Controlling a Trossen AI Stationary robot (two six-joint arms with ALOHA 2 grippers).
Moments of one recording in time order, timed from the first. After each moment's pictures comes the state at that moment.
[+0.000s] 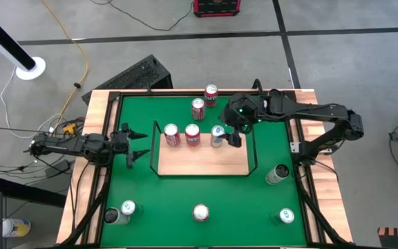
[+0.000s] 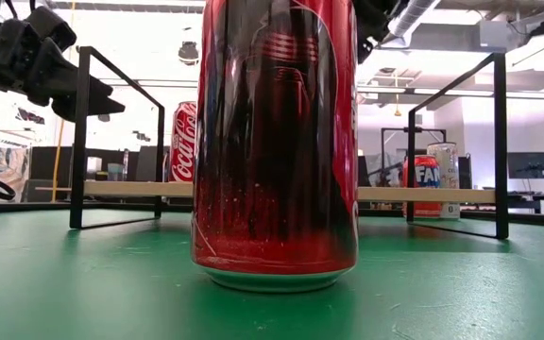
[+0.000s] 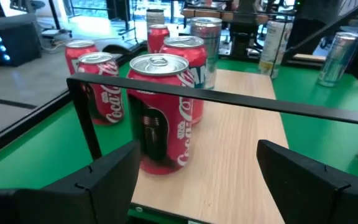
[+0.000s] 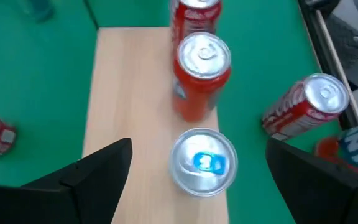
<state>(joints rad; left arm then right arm) -0.14 0.05 0.14 -0.21 -0.39 -0.08 -0.17 1.42 1.35 -0.71 -0.05 -0.11</state>
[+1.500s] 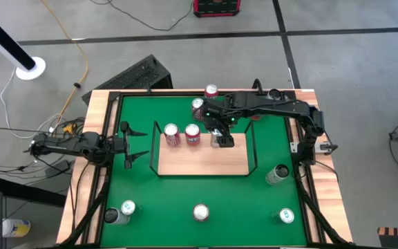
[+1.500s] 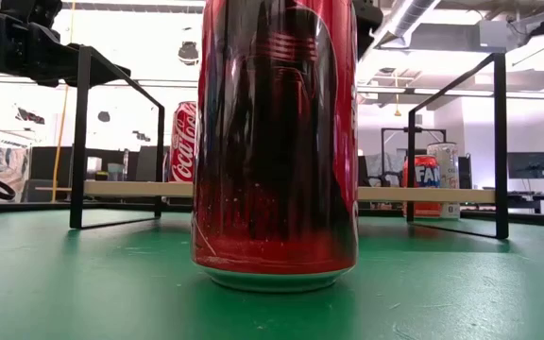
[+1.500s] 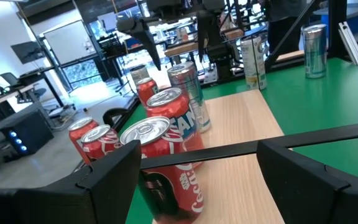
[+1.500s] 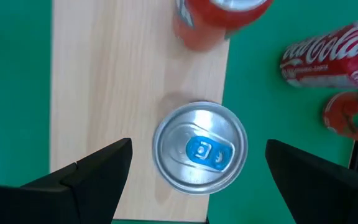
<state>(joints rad) -0.13 0.05 0.14 -0.05 -0.32 0.29 -0.16 1.85 1.85 -1.28 0.03 -0.27</state>
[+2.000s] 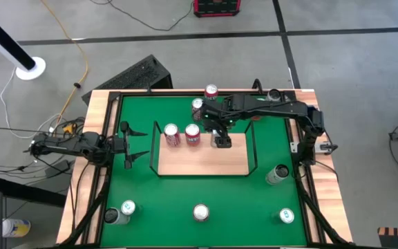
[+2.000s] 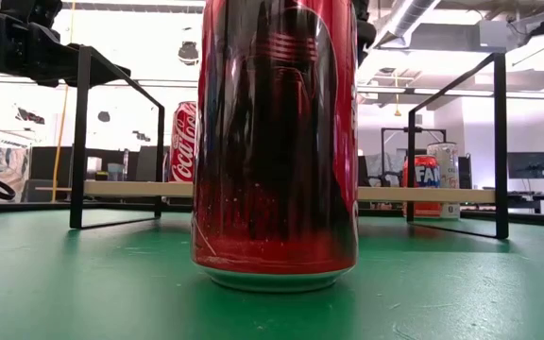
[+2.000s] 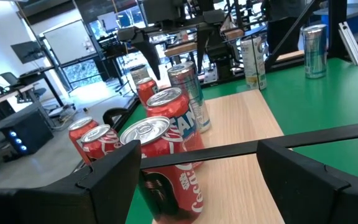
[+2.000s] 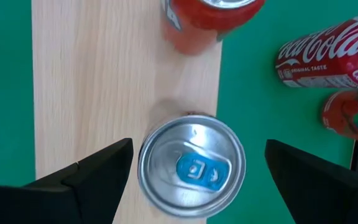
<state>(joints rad) -0.13 0.05 0.14 -0.05 -0.32 0.29 -0.16 1.85 1.79 -1.21 0.06 -0.24</state>
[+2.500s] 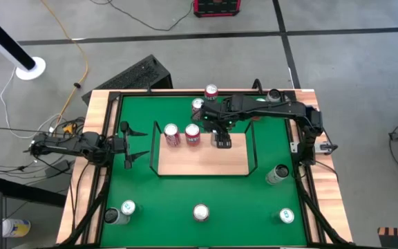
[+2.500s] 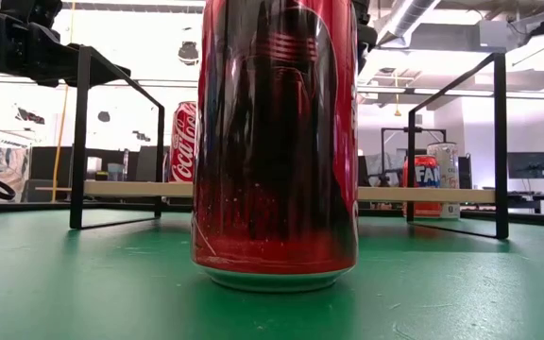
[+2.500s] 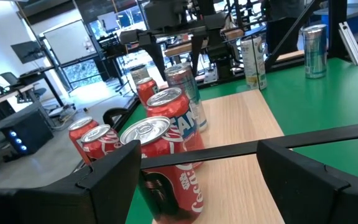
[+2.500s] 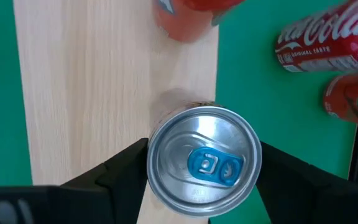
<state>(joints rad) -0.13 0.05 0.14 -0.05 -0.32 0.29 -0.16 1.87 1.79 -1.24 0.09 -0.19</state>
